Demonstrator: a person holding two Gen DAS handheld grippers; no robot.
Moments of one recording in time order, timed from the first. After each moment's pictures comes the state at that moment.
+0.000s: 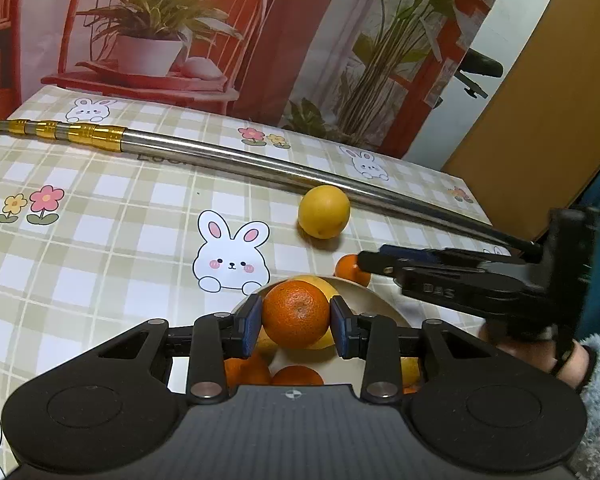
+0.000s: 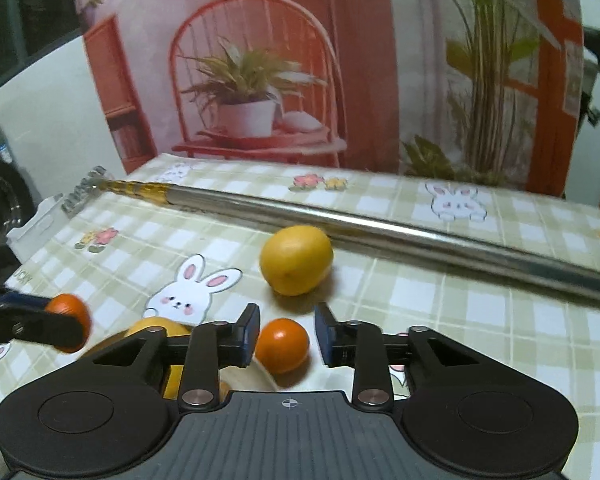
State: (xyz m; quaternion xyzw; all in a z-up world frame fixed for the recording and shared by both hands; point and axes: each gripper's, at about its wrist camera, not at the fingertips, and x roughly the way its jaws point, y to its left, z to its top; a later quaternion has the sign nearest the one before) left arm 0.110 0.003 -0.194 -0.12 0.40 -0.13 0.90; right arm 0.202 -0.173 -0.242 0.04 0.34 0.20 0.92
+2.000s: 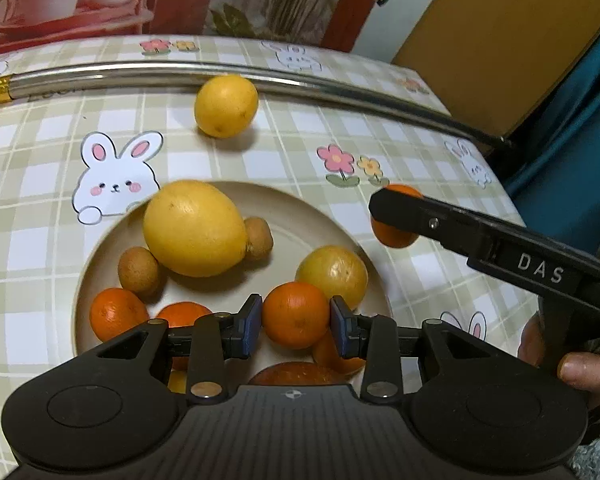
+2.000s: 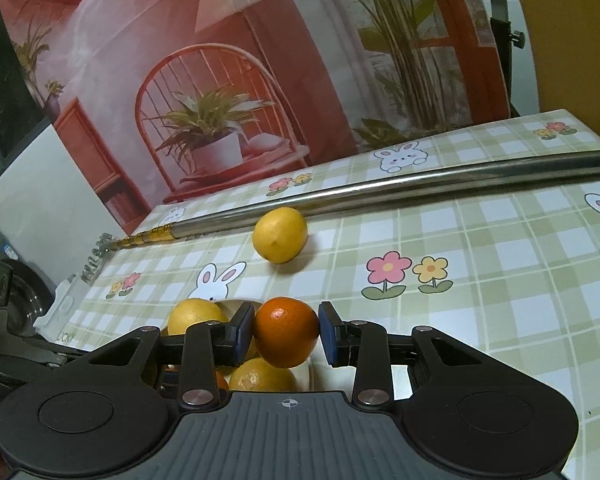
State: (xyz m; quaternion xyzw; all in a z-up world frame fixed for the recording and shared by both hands) left arm 0.124 -0.073 -0.234 -0.06 0.51 -0.22 0.83; right arm 0.120 -0.224 -0.243 0.20 0.31 0.16 0.91
